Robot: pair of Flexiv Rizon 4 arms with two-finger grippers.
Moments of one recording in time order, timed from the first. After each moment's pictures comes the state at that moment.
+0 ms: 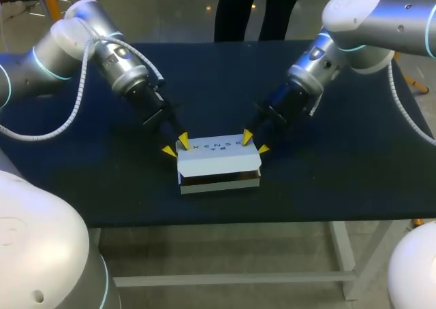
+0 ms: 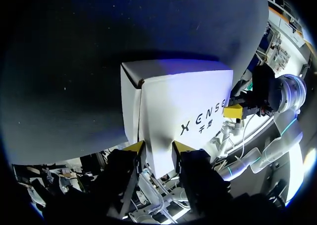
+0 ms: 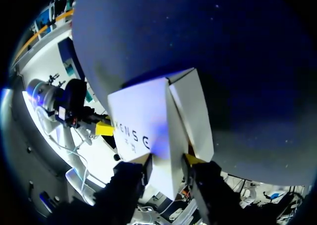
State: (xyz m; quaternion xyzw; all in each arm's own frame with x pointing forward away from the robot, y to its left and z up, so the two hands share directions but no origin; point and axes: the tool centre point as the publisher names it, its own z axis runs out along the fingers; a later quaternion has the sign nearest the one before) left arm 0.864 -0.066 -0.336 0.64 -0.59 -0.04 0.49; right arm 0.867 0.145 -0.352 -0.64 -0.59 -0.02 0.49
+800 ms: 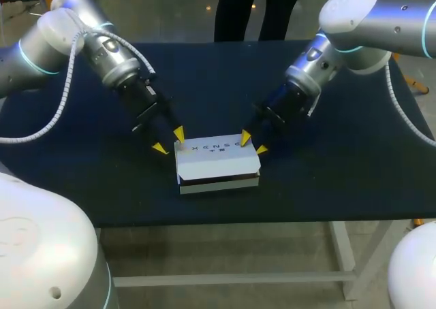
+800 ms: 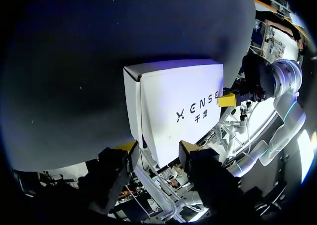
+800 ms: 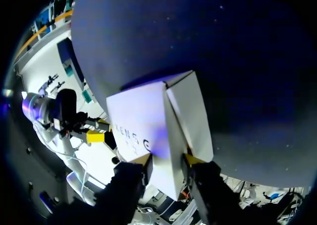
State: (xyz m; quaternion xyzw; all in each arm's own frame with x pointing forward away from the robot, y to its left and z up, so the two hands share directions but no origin) left arm 0.866 -0.050 -0.323 0.63 -0.63 0.01 0.45; right arm 0.869 0.148 -0.357 -0.65 -0.59 -0.02 0.48
